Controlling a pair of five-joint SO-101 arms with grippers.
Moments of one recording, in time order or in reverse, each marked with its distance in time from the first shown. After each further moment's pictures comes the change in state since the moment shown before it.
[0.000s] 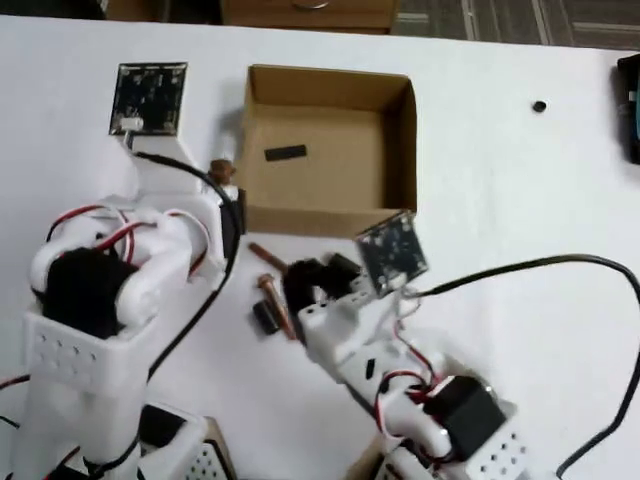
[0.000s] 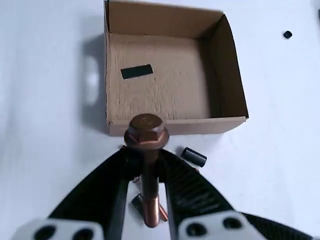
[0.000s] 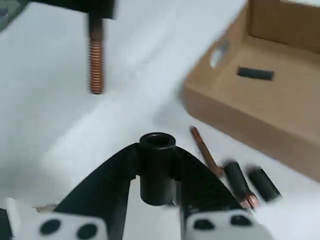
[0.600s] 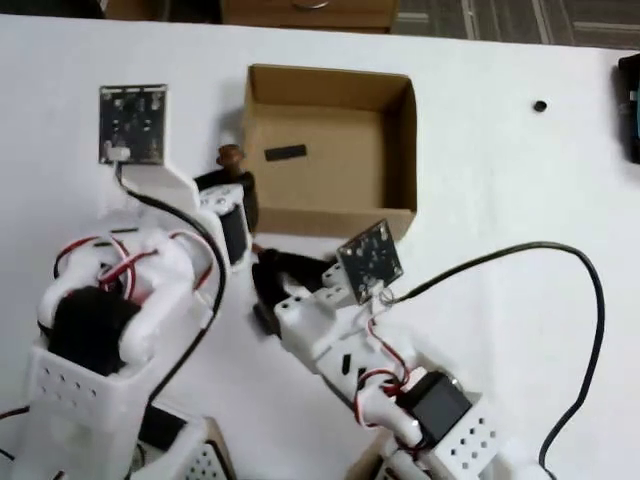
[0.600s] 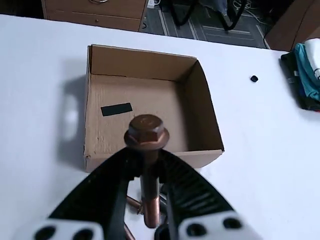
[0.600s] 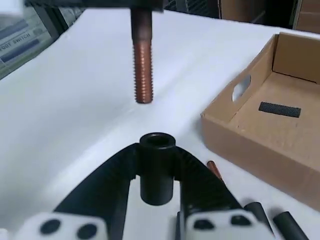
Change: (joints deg) left arm 2.5 -10.0 14.3 -15.1 4.4; right arm -1.3 0.1 12.0 -19.4 0.0
